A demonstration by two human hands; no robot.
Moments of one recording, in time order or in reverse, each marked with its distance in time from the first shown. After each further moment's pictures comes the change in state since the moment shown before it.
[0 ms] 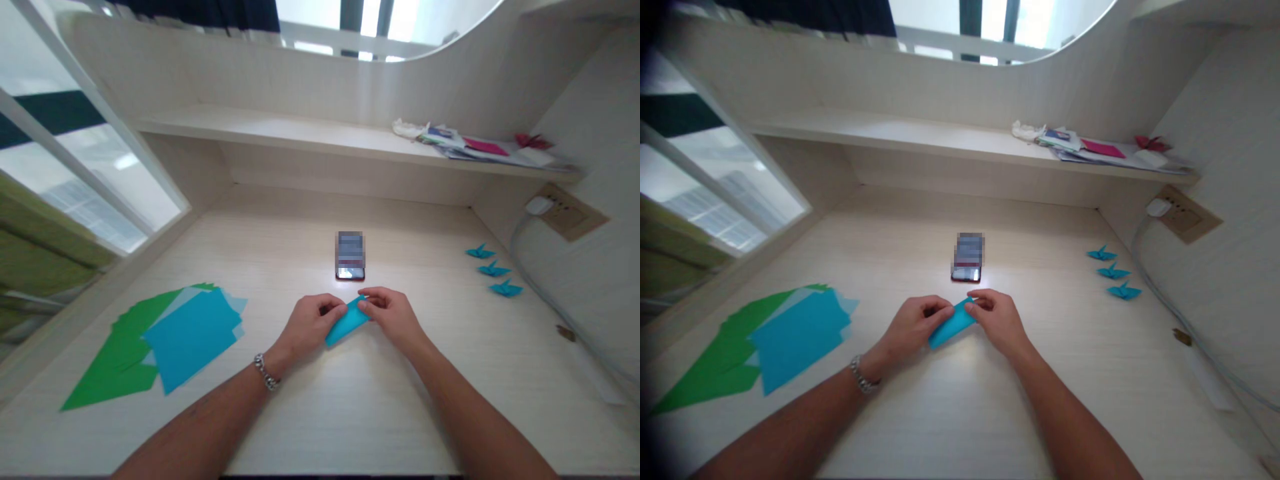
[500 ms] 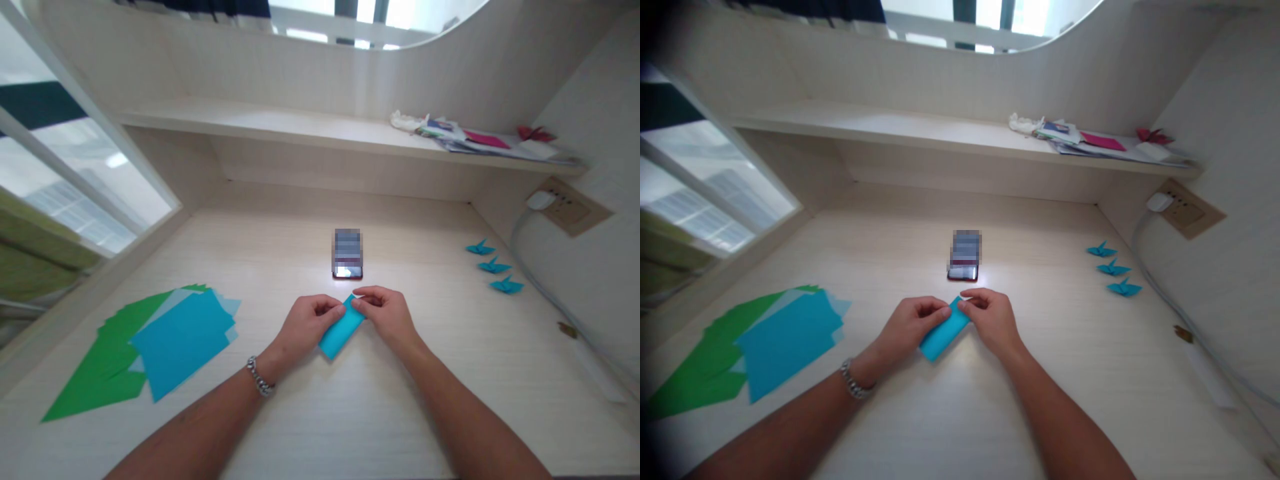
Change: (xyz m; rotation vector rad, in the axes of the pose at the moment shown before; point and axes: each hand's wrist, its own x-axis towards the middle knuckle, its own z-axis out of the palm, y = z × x) left_hand 0.003 -0.001 0.004 -0.246 -0.022 -0.141; right_hand 0.005 0.006 0.009 0.101 0.067 -0.012
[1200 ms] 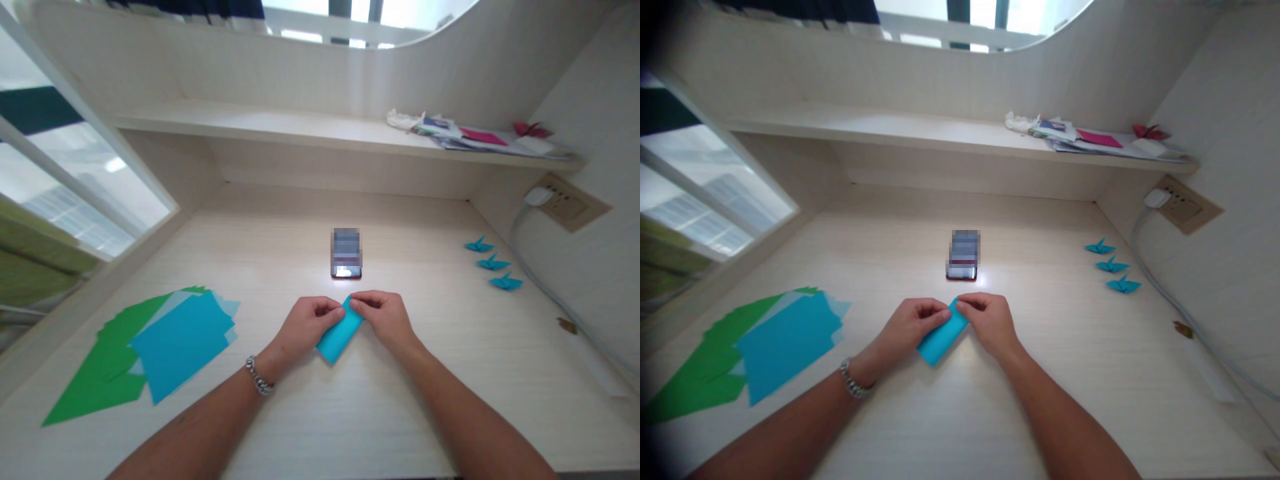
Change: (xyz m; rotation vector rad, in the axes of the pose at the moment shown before) left_hand 0.000 -0.002 -0.001 0.031 -0.052 -0.041; right_hand -0.003 -0.001 0.001 -0.075 0.029 -0.014
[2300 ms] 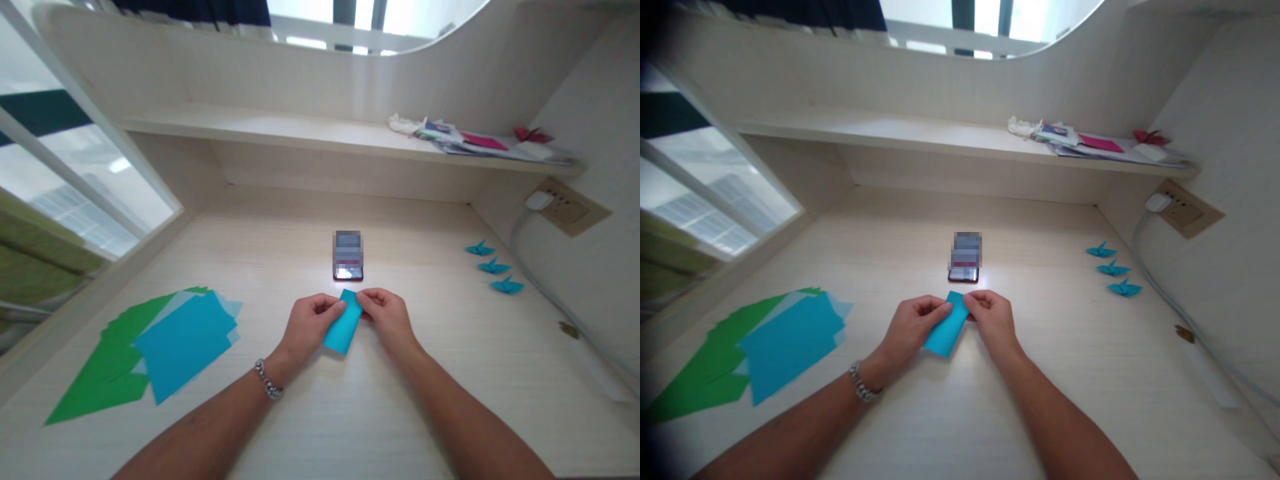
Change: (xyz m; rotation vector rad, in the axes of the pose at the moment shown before) left_hand 0.001 -0.004 0.009 -0.155 0.170 0.025; right_hand 0.000 0.005 0.010 0.319 0.087 0.143
